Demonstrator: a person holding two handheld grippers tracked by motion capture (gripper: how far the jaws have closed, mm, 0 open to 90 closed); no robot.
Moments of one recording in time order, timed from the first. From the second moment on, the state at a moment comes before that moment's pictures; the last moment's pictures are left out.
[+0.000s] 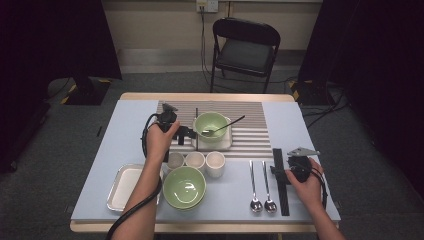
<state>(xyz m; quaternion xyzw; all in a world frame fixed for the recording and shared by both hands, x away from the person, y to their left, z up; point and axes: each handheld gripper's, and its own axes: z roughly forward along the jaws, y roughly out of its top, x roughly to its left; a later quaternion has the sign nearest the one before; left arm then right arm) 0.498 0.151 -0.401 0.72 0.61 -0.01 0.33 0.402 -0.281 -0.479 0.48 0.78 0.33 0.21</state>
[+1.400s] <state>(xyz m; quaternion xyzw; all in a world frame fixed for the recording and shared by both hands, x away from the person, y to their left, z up) 0.468 0.158 -0.387 0.75 0.58 0.00 0.32 0.404 -0.281 -0.477 0.48 0.78 0.33 0.21</state>
